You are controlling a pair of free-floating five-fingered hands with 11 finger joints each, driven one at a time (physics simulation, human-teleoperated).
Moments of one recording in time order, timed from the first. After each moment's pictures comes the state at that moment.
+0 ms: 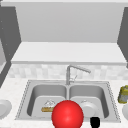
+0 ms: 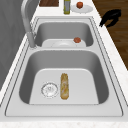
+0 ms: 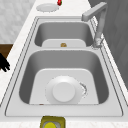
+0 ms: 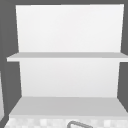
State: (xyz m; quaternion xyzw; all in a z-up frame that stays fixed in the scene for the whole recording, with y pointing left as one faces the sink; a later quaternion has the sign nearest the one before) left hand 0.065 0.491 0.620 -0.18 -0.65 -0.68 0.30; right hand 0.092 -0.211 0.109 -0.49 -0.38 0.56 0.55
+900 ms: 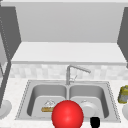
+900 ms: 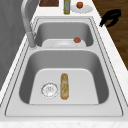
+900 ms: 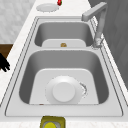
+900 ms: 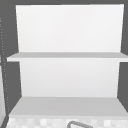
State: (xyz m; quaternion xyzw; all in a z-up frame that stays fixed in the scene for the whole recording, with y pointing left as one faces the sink) left hand 0.067 0.446 0.619 -0.14 -0.63 -0.69 0.33; right hand 0.092 -0.211 0.109 -0.49 -0.38 0.56 0.55
